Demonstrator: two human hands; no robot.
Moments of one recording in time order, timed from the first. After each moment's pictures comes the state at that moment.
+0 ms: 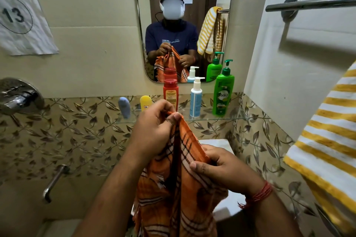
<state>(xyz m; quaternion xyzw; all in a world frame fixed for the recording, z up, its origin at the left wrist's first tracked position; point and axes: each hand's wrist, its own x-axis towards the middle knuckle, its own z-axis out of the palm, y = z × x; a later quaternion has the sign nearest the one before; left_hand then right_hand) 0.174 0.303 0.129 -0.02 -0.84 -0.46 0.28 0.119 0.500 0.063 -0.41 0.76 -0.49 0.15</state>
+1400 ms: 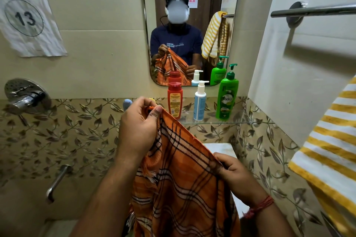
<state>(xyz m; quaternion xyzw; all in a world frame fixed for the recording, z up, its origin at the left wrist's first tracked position) 0.181 0.285 0.136 0.11 -0.77 -0.51 0.37 0.097 0.511 0.008 -0.32 0.70 -0.62 0.14</state>
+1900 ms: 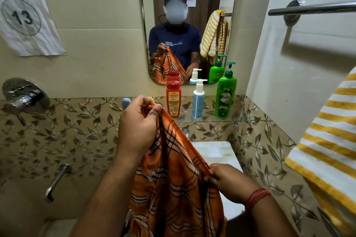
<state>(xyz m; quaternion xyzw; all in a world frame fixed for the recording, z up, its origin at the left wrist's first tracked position) 0.180 0.285 0.131 0.11 -0.78 -0.50 0.38 0.095 0.507 0.011 -0.32 0.91 -0.19 0.16</state>
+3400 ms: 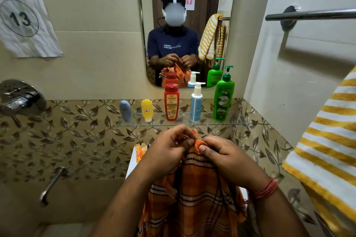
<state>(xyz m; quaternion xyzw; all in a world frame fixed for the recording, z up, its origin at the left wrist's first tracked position) 0.173 0.314 0.099 -0.08 -0.84 -0.52 0.14 0.116 0.501 0.095 -0.39 0.82 -0.41 0.03</state>
